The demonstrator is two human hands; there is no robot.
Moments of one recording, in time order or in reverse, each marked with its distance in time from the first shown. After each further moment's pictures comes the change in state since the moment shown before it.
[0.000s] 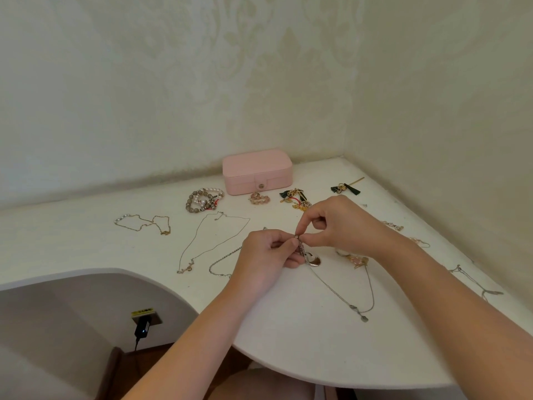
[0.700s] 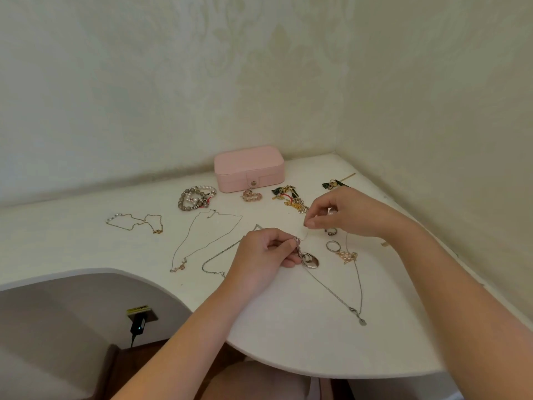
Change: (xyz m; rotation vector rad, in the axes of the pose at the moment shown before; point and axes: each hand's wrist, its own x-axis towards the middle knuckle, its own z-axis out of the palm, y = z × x) left_hand -0.003 0.000 0.005 0.008 -0.050 0.009; right_hand -0.002 0.021 -0.025 0.100 -0.083 0.138
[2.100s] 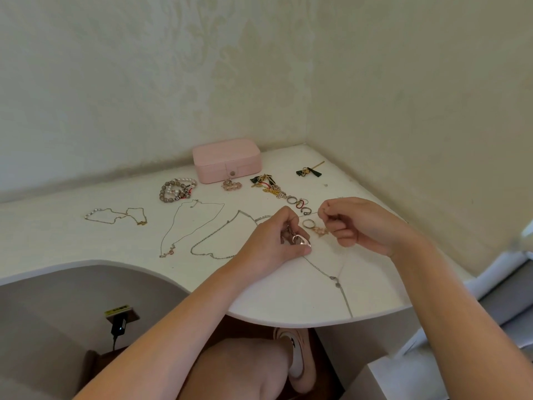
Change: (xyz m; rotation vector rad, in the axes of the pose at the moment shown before) left_hand -0.012 0.002 0.016 0.283 -0.325 0.253; right_hand -0.081 -0.015 0.012 0.766 0.056 0.313
